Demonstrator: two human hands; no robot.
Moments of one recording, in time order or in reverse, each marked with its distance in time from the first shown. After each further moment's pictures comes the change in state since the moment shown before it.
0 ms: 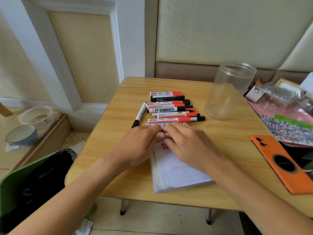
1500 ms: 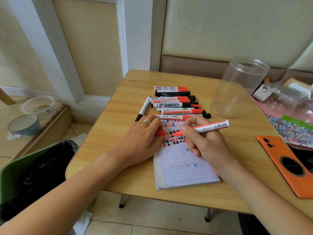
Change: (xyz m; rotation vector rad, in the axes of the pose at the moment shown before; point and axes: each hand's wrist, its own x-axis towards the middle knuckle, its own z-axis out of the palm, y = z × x) left_hand -0.003 -0.016 0.017 0.088 0.036 -0.031; right_hand -0.013 -0.001 -0.016 1.201 -0.003 0.760
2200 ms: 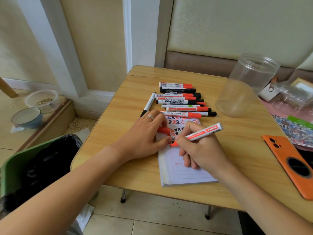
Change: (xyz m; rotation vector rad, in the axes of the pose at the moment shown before) left_hand 0.000 -0.011 0.001 -0.052 -0.028 -0.004; right_hand -0.008 0.005 0.023 -0.249 0.019 0.078
